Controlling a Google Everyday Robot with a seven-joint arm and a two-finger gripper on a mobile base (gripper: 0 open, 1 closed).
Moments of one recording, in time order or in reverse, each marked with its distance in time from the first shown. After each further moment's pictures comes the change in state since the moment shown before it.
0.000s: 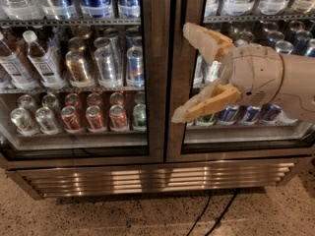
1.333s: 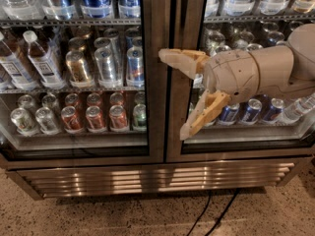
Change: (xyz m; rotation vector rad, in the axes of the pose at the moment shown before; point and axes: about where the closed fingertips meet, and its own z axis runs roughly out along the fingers) arm 0.048 0.014 0.011 -0.303 0.131 0.072
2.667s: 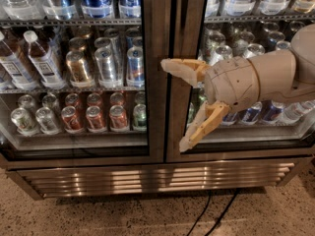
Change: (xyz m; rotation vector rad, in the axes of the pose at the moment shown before) arm 0.020 0.011 0.001 0.014 0.127 -0.021
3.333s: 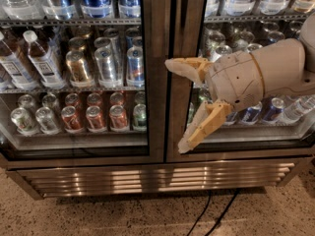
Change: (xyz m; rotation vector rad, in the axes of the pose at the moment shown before) arm 0.003 0.001 -0.003 0.048 0.160 0.020
